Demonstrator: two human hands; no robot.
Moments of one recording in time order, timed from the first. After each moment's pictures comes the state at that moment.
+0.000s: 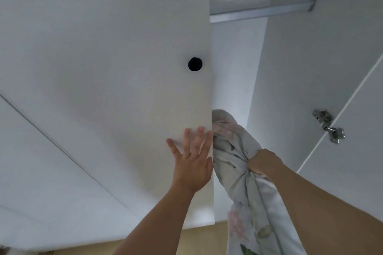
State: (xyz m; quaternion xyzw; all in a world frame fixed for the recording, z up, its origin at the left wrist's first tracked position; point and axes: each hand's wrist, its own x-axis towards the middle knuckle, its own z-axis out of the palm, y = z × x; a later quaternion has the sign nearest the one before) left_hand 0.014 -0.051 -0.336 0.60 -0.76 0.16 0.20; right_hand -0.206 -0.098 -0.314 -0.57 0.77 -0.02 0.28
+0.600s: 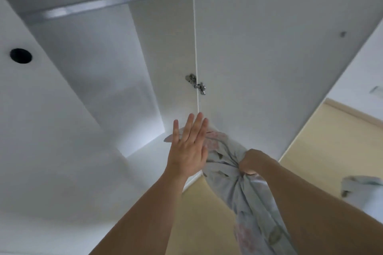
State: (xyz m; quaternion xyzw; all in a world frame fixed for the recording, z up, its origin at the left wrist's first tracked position) left_hand -0.197 0.033 -0.329 0.34 -0.92 0.09 0.15; right_hand -0.384 0.127 -0.319 -0.40 0.86 0.07 0.30
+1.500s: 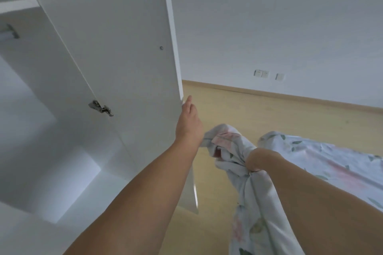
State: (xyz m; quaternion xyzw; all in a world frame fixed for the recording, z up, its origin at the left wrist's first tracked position) left_hand -0.413 0.208 -0.227 0.15 -0.88 0.44 -0.11; right_hand -0.513 0.369 -0.312 -0.22 0.89 0.20 0.35
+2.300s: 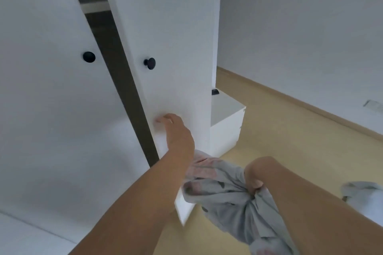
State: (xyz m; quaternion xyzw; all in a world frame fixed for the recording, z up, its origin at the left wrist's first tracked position) left_hand -0.157 0.082 -0.231 0.48 -0.77 0.35 -0.23; right_hand -0.321 0.185 -0.291 -0.49 0.70 0.43 0.29
